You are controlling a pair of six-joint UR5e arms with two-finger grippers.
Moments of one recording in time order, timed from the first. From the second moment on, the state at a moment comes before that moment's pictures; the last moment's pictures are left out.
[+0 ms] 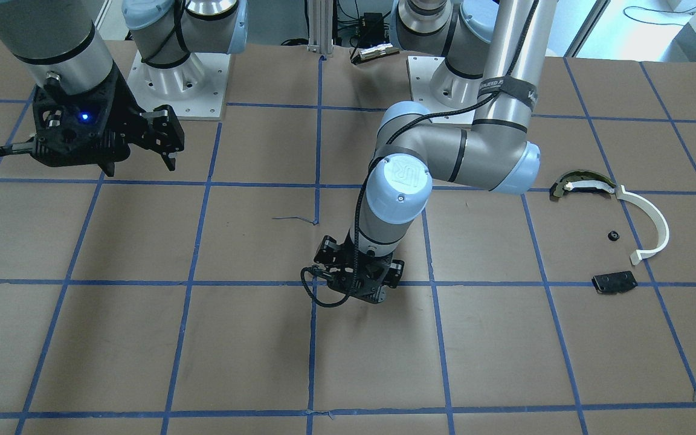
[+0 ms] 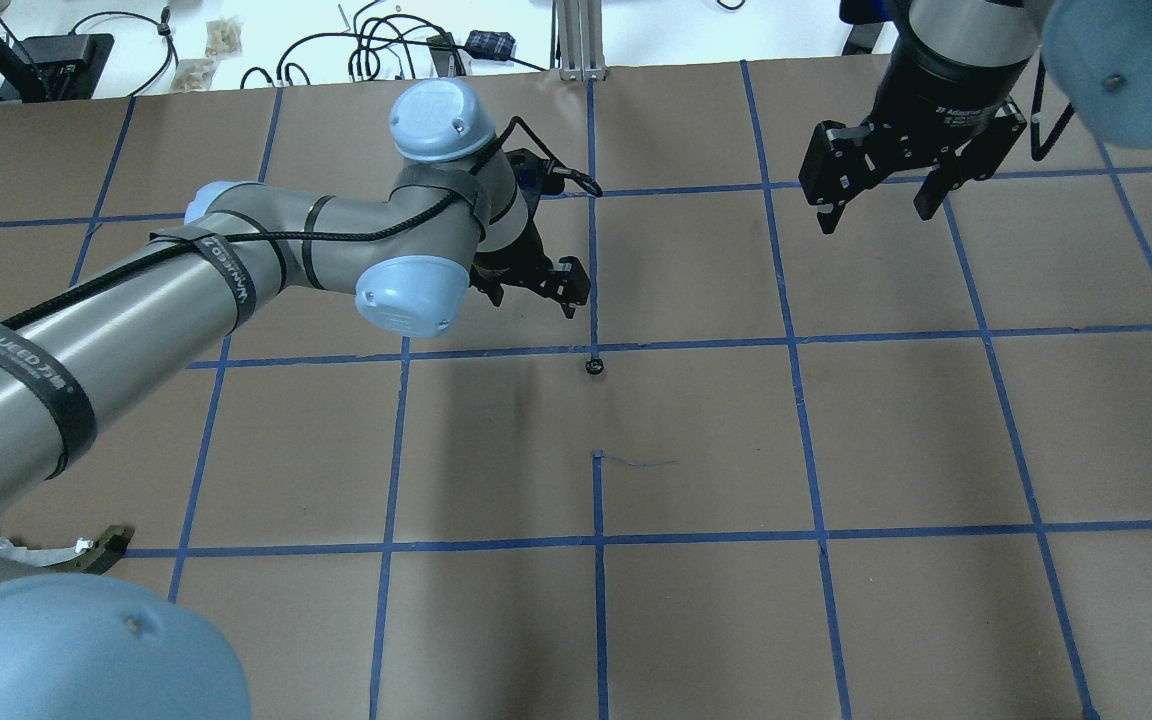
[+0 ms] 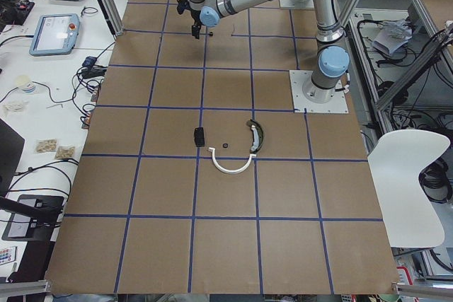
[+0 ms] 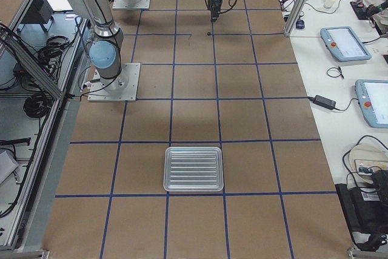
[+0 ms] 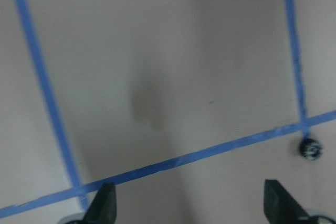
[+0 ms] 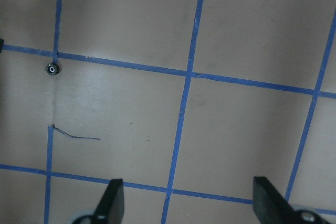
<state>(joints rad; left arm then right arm) -1.83 -2.05 -1.68 -0.93 1.45 0.04 1.57 -1.53 1.54 -1.60 -1.56 -0.10</state>
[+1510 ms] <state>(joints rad) -1.97 -2.16 -1.68 -0.88 1.53 -0.05 1.57 -1.56 1.60 -1.71 -1.56 0.07</state>
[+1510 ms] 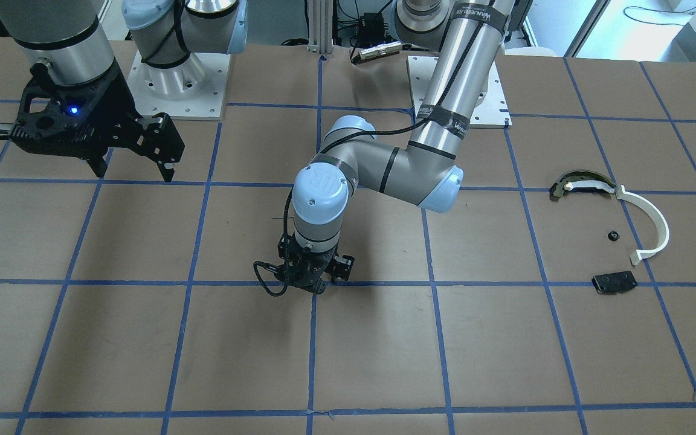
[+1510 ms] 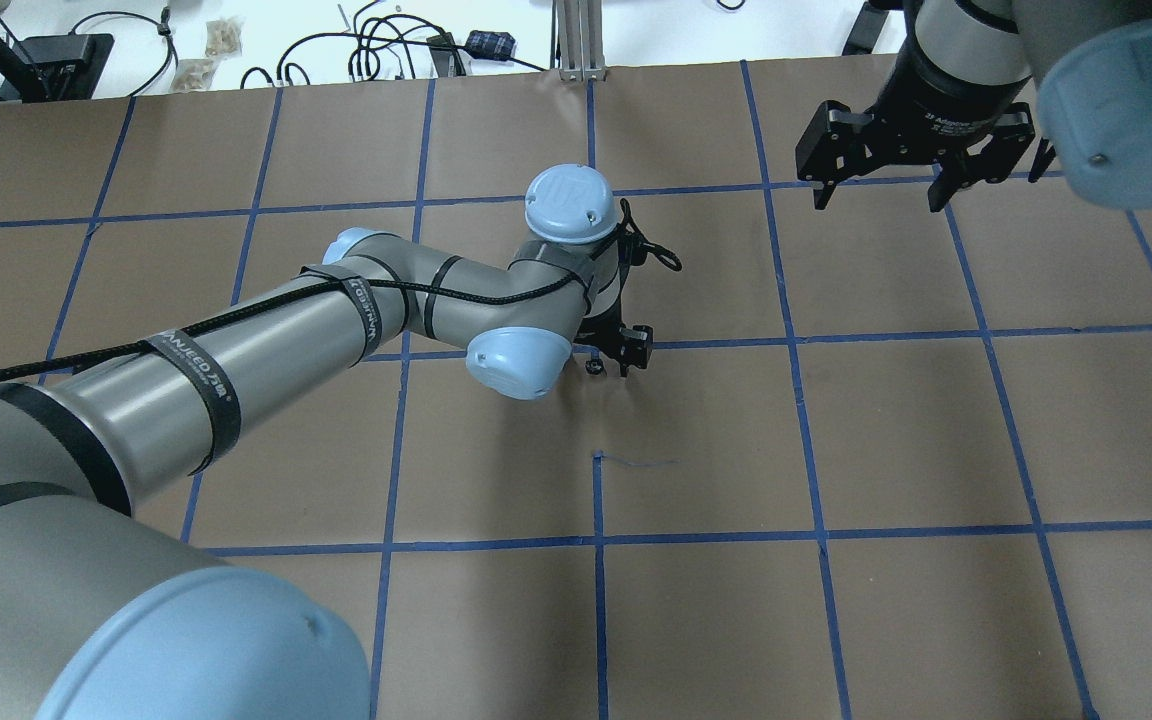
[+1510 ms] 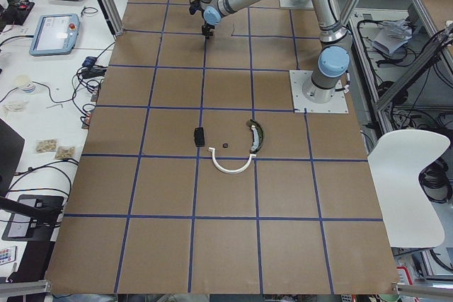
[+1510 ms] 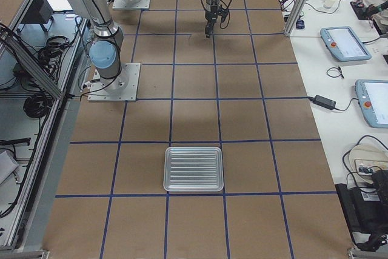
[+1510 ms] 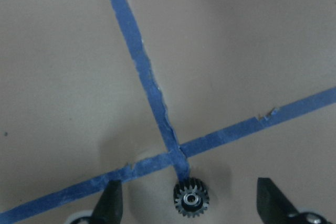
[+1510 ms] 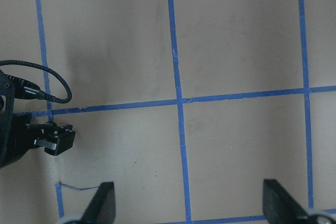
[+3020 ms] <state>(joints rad) -1.50 -2.01 -1.66 -1.06 1.54 0.11 1.57 -1.56 1.60 -1.72 -1.56 0.02</state>
